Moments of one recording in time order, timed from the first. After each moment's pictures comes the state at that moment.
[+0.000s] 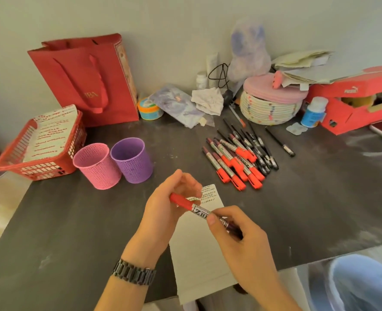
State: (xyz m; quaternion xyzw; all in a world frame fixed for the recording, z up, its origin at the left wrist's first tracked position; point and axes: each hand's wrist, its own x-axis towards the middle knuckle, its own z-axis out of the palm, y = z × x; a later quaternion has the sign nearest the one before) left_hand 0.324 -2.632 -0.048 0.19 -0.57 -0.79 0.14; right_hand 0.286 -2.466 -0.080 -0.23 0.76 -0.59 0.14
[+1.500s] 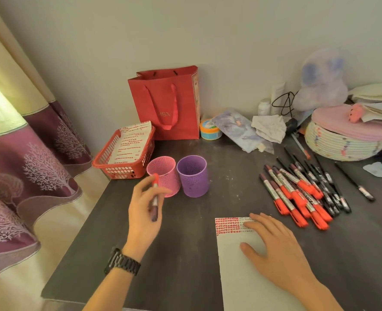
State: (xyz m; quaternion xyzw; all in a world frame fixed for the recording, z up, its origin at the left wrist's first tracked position) left_hand 0.413 -2.755 -0.077 0.30 -0.81 -0.26 0.44; right_hand 0.215 -2.515 -0.140 -0.47 0.86 -0.20 0.08
